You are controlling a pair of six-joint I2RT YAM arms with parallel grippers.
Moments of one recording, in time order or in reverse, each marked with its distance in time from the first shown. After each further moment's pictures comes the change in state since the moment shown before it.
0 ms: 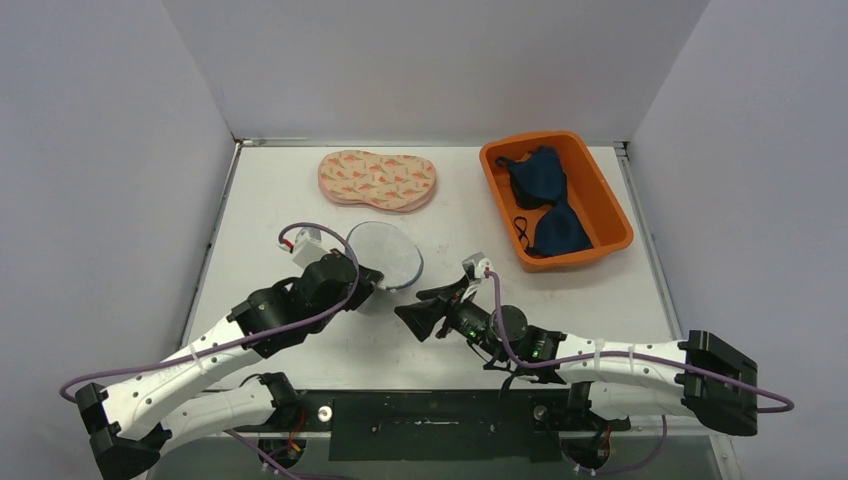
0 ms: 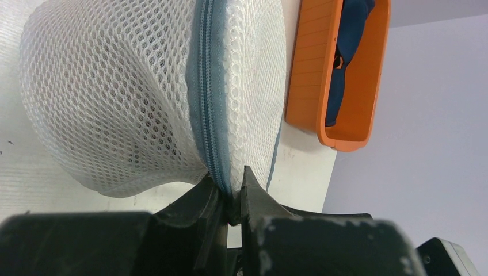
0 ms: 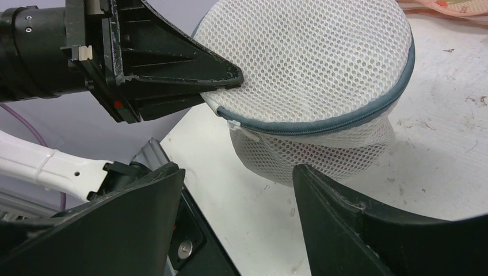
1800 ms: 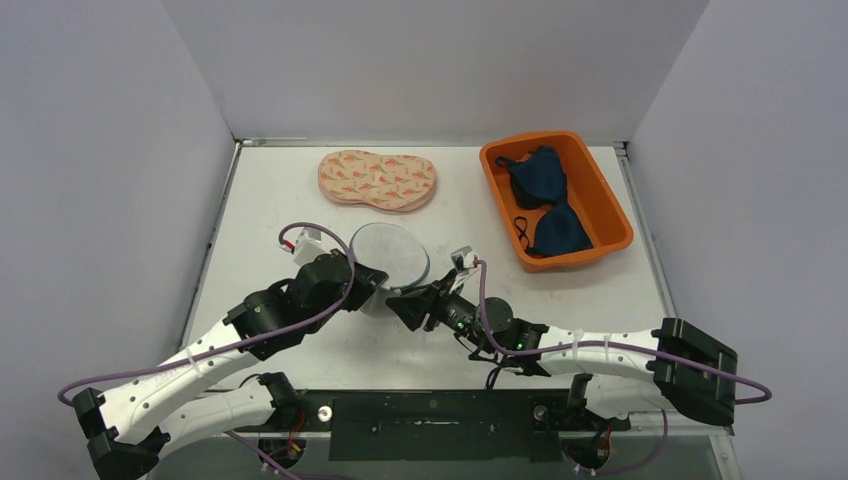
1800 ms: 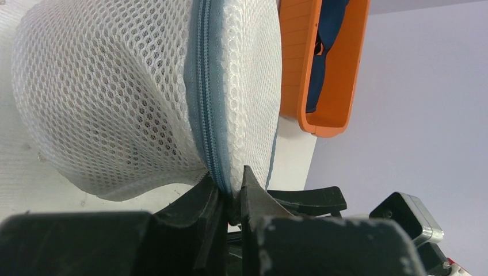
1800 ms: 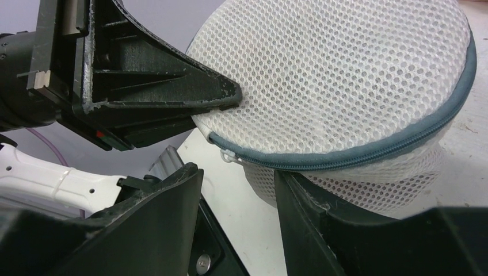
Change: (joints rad) left arm 0.012 -0.026 -0.015 0.040 0.068 -0.025; right arm -0.034 0.141 0.051 0.093 -0.051 0.090
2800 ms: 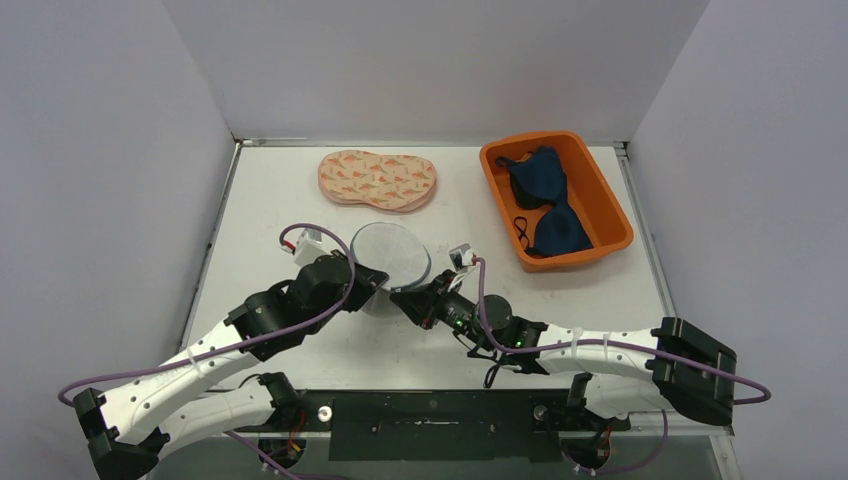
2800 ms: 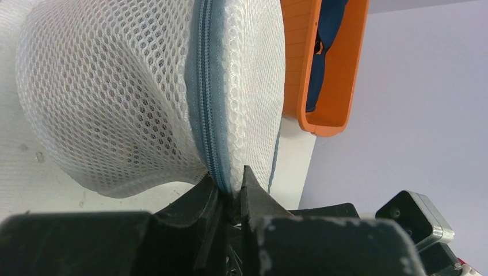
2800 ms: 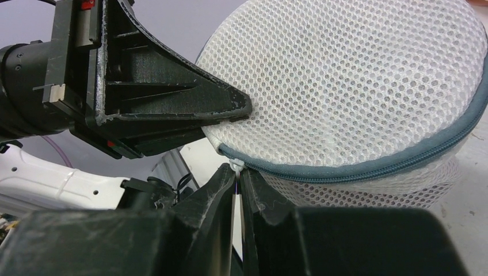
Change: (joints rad) left arm 0.000 -0.003 -0.014 0.020 0.007 0.000; right arm -0.014 0.013 0.023 0.005 -0.024 -0.001
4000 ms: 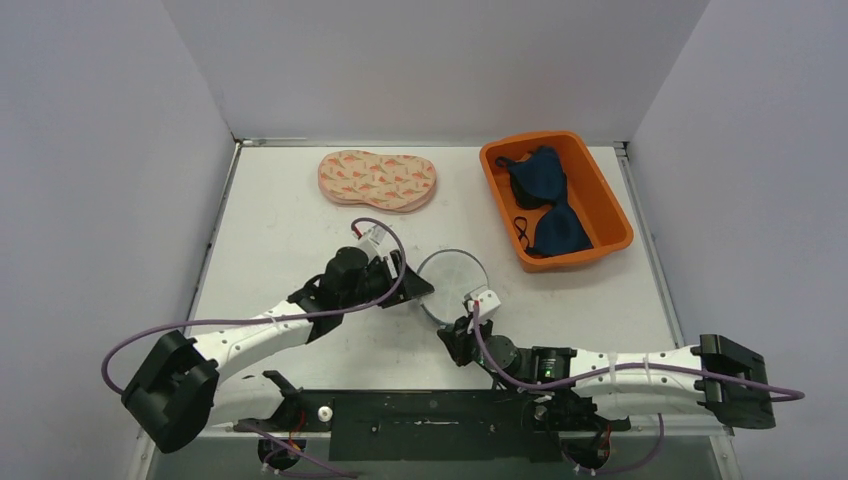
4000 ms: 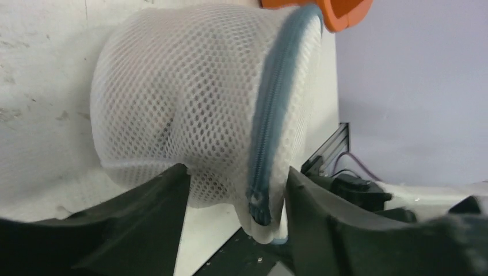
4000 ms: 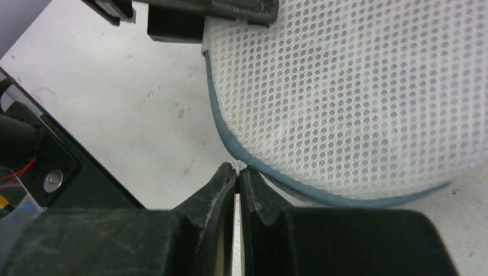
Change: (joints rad) left arm 0.218 0.325 -0.325 0.786 0.654 0.447; right arm 0.188 -0.277 -0.162 -0.536 0.367 -0.130
